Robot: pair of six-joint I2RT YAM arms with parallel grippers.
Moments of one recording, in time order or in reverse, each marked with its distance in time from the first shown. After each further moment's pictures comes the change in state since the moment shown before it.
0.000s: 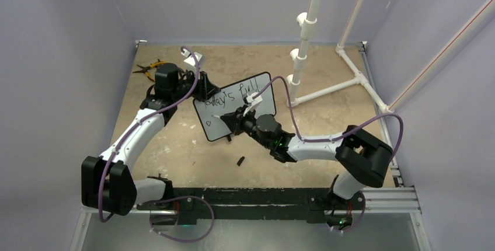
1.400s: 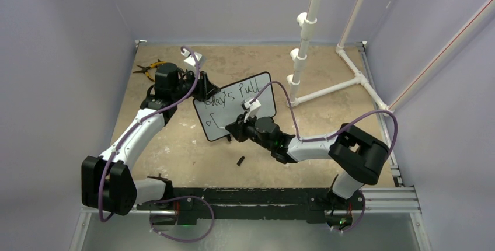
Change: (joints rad) left arm 0.000 0.002 0.000 0.003 -0.005 0.000; right arm -0.029 0.042 -0.048 -0.062 -0.076 0.002
